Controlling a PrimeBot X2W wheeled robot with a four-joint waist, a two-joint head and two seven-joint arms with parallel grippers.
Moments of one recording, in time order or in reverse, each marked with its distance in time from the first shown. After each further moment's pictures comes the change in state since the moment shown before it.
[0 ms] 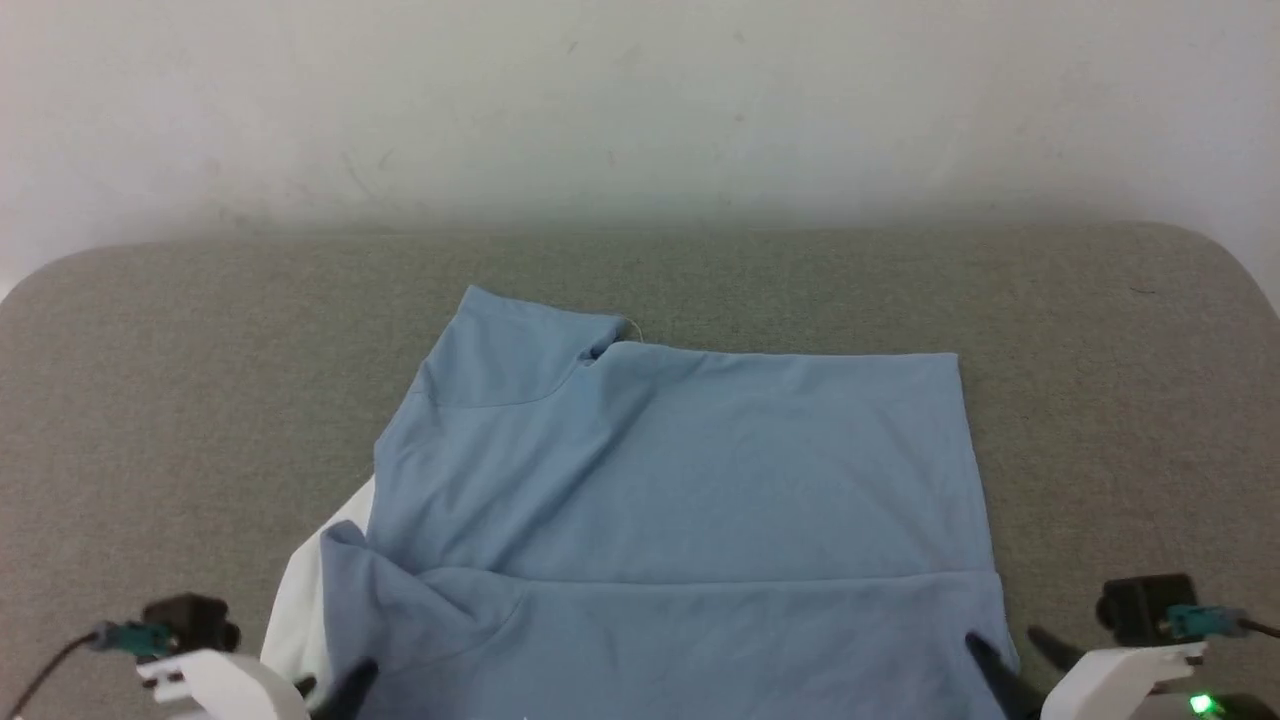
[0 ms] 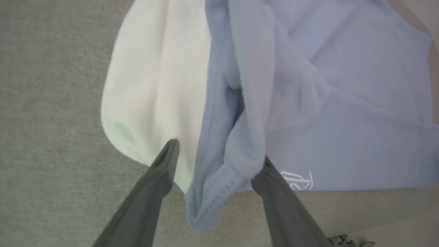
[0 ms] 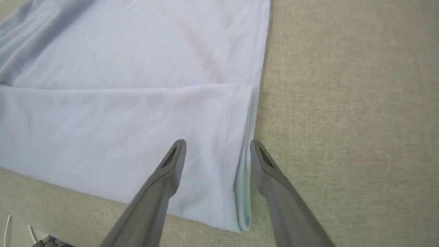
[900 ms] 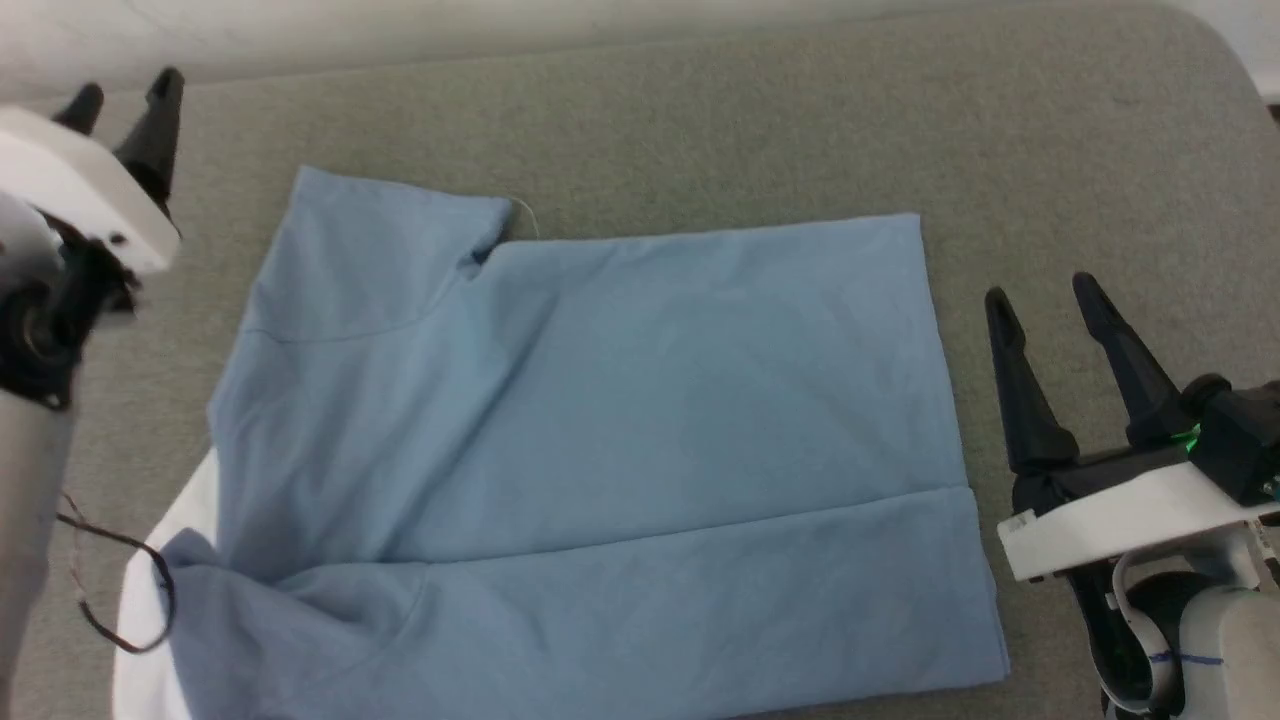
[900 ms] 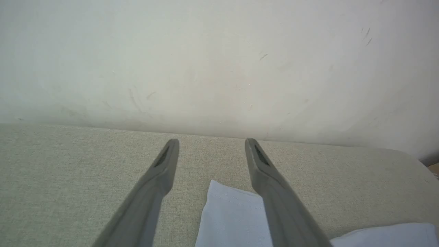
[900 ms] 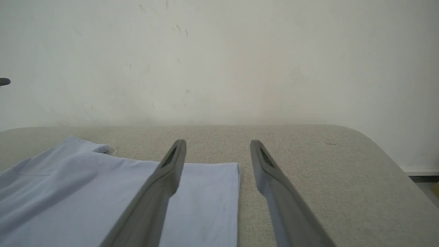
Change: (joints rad) left arm -0.886 -0.031 0.063 0.388 0.171 -0.104 -0.148; right arm -0.267 0.150 -0.031 -0.253 -0.234 0.000 -0.420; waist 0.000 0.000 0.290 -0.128
